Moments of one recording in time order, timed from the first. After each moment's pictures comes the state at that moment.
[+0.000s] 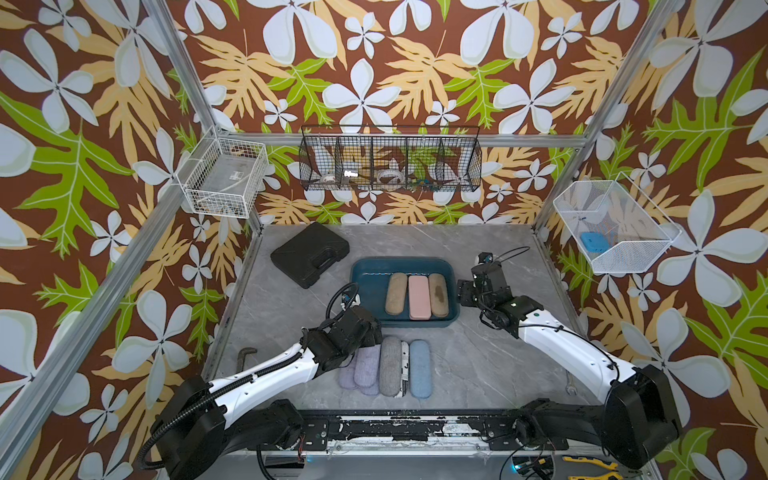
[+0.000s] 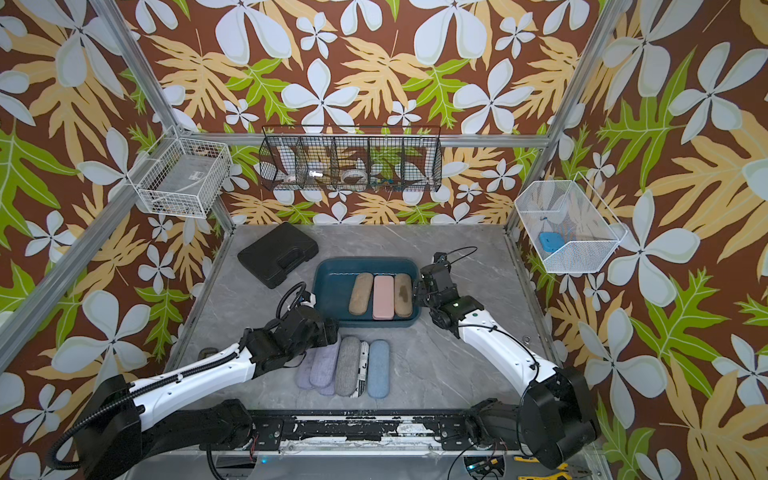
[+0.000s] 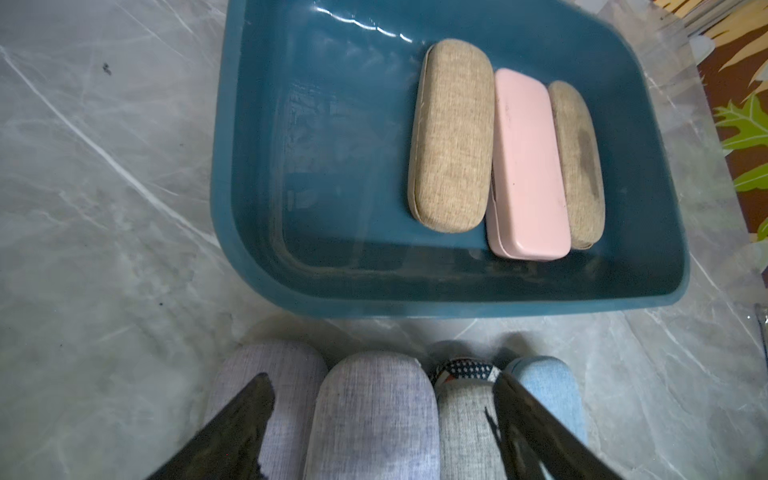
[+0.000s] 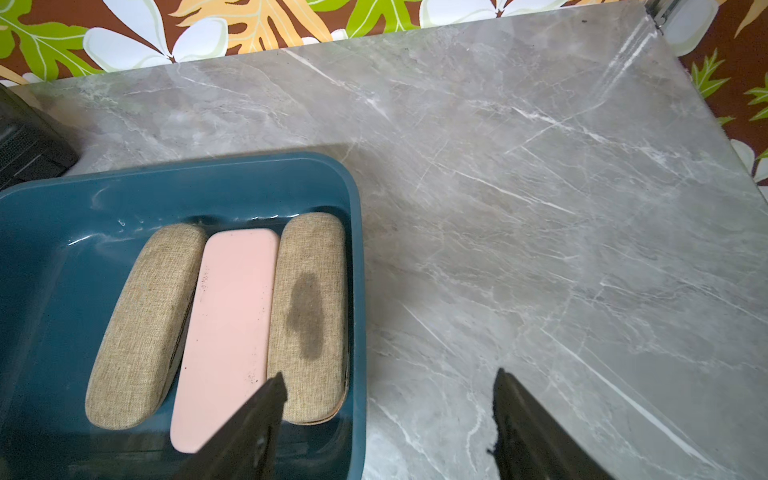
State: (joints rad) left arm -0.81 1.15 0.63 -0.30 -0.28 -0.82; right arm 0.42 1.29 0.89 -0.34 0.30 0.40
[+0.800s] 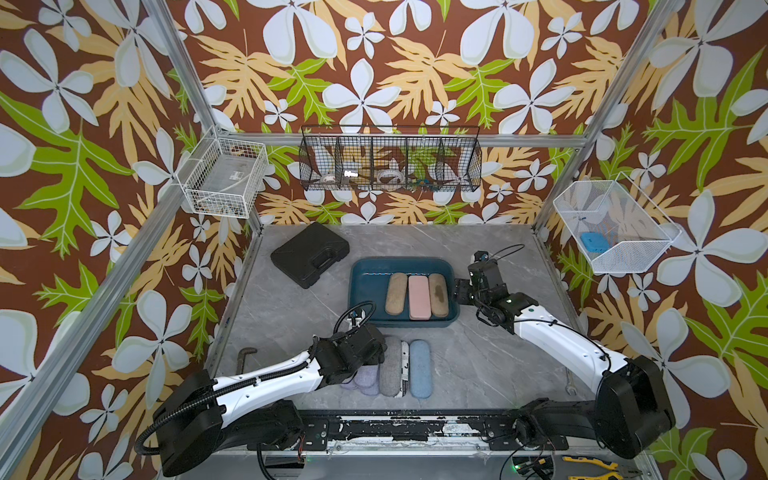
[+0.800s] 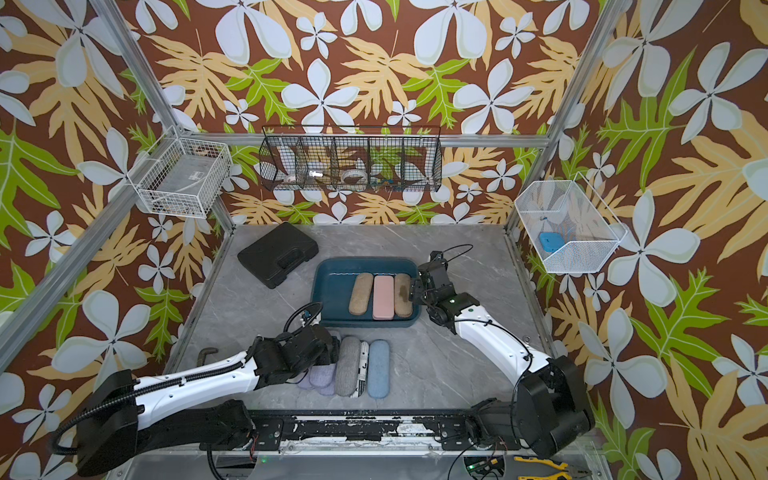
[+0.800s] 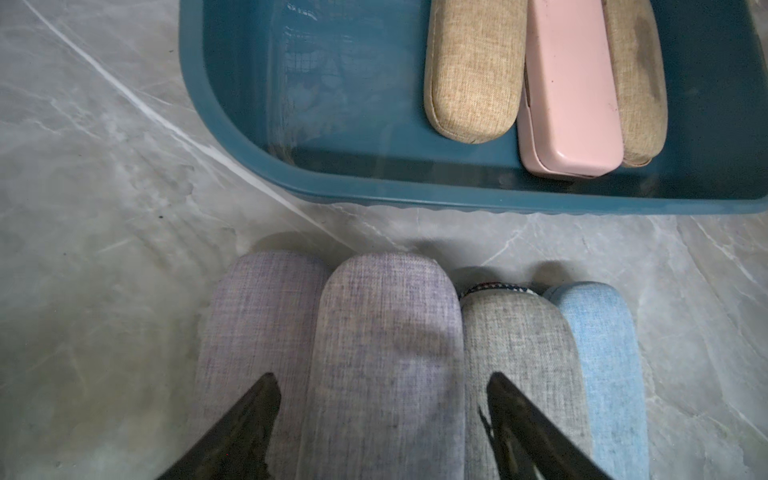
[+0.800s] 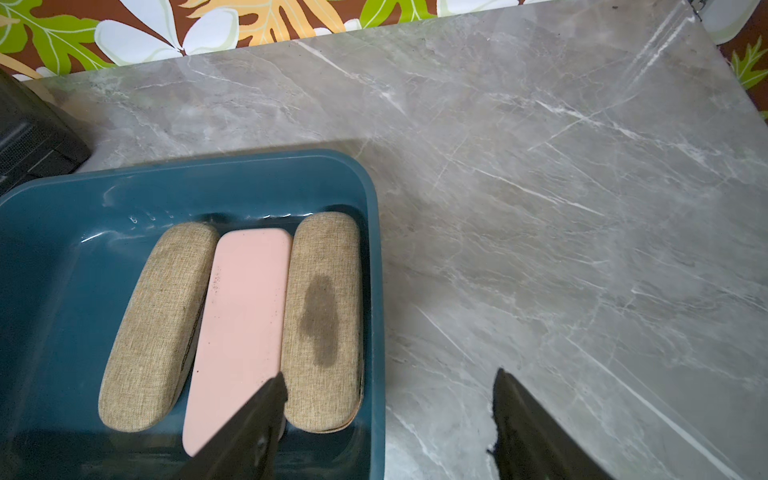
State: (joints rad) left arm -0.97 1.16 0.61 -0.42 -0.37 -0.91; right arm 0.42 1.34 0.90 -0.32 0.27 0.40
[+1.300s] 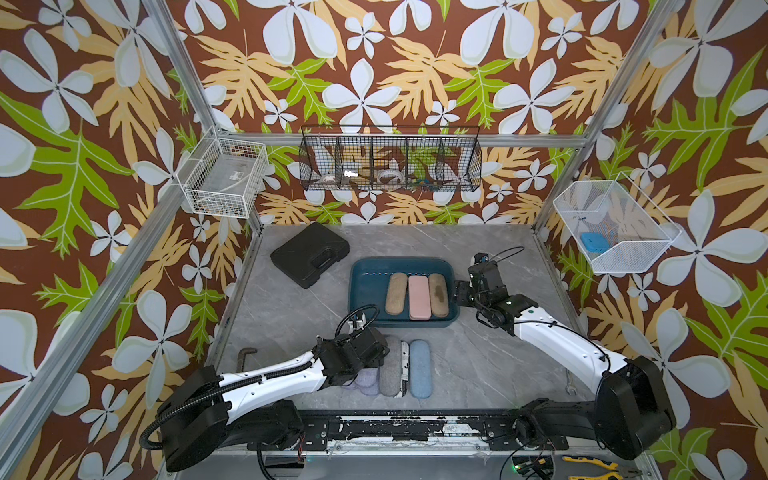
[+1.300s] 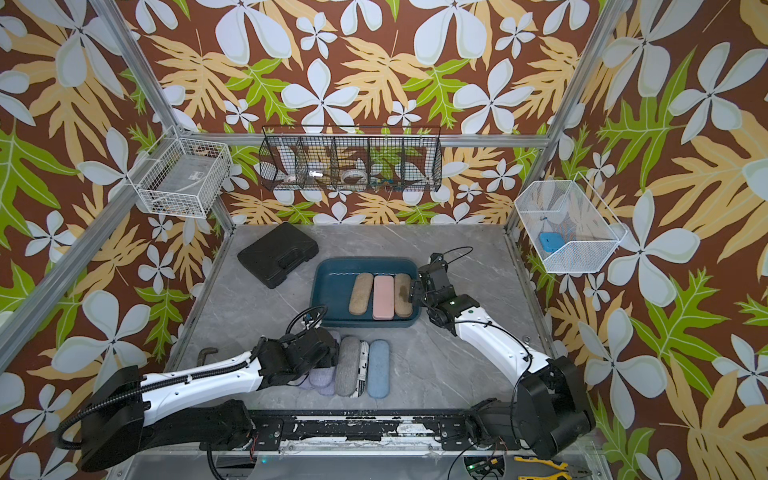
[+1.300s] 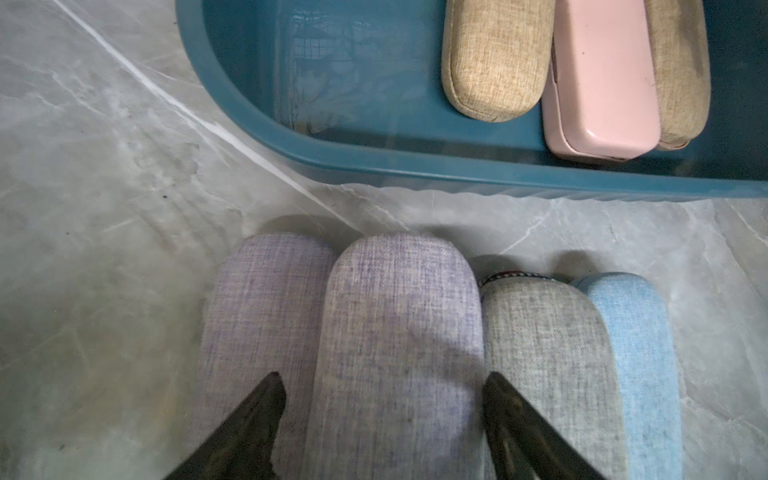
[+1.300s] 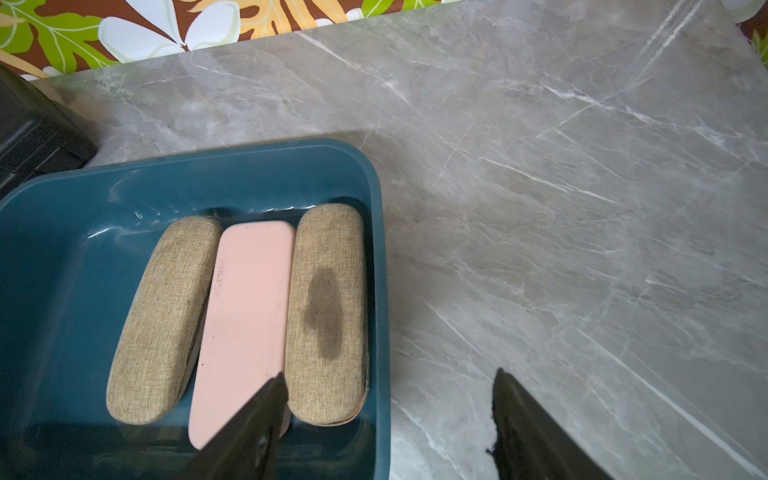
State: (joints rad) left arm -0.98 1.19 0.60 -0.44 -0.39 -0.94; right arm 0.42 1.33 0.88 -0.31 0.25 0.42
